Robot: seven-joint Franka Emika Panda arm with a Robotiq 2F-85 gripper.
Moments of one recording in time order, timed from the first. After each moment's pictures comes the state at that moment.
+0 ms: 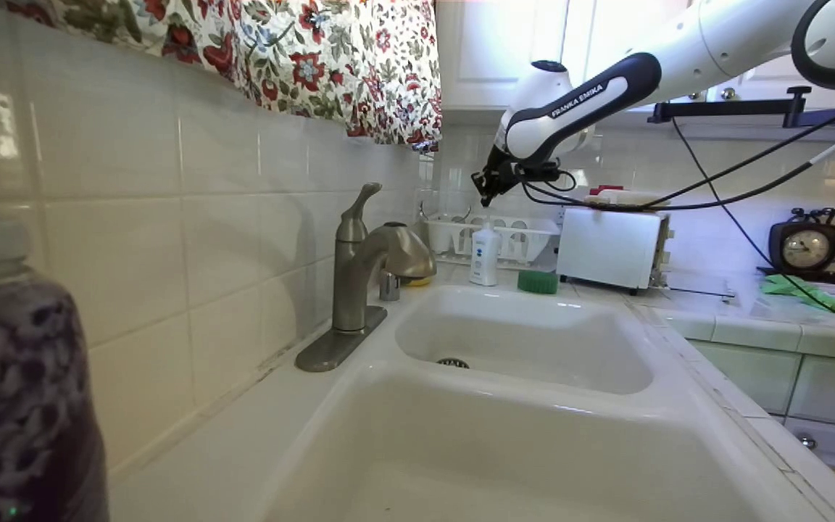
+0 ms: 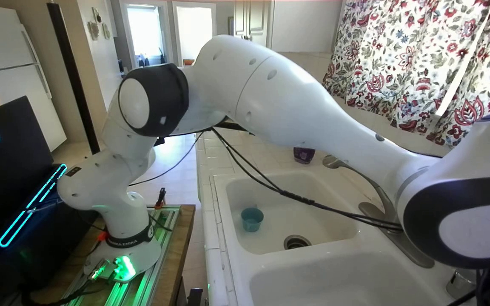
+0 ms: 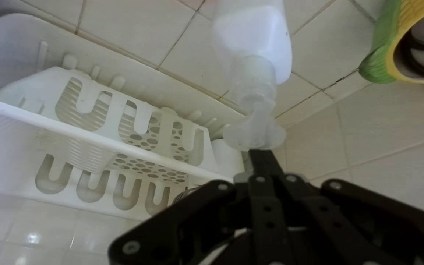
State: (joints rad) arm -0.33 0.62 -0.29 -1.31 -0.16 2.60 0.35
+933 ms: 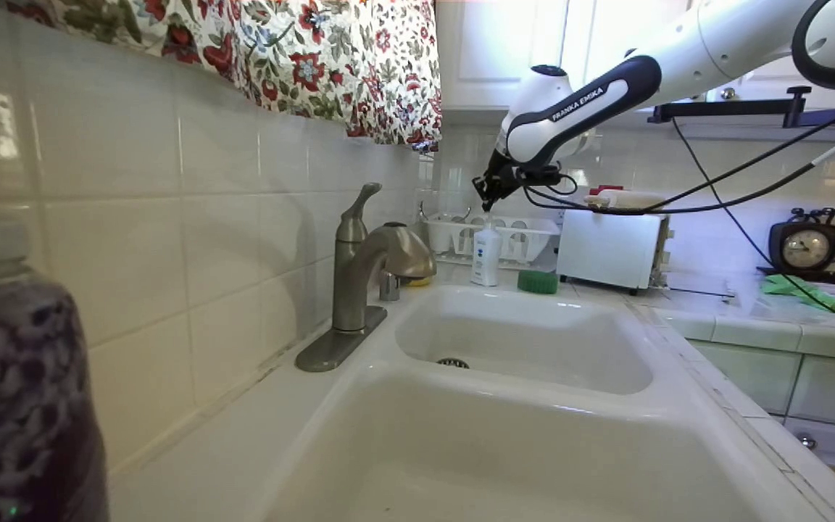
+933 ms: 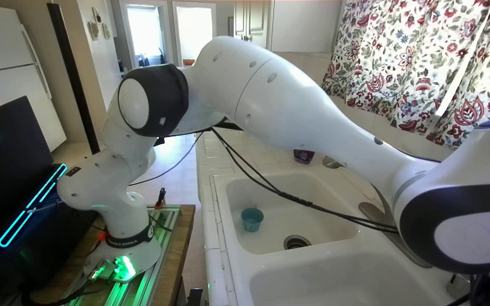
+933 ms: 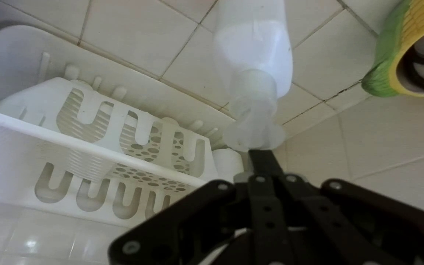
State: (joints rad) arm -0.34 0.62 -0.29 -1.33 -0.16 2.60 0.34
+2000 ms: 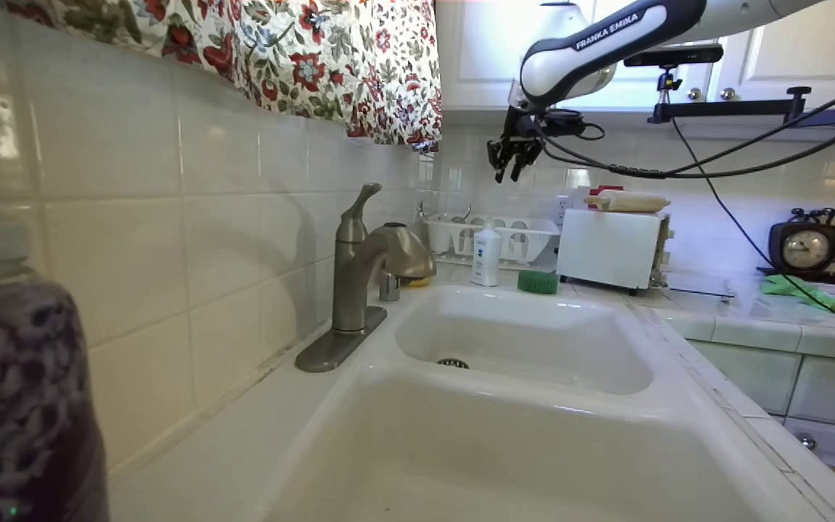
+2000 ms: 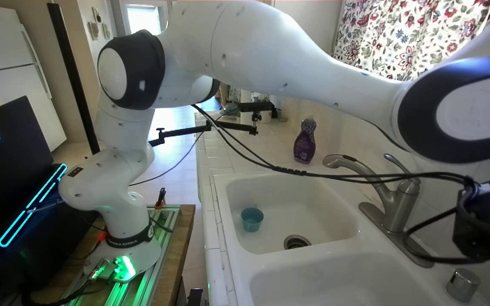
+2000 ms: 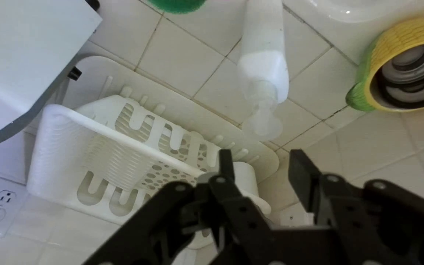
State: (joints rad) arm -0.28 0.45 -0.32 -1.32 -0.18 2.26 0.32
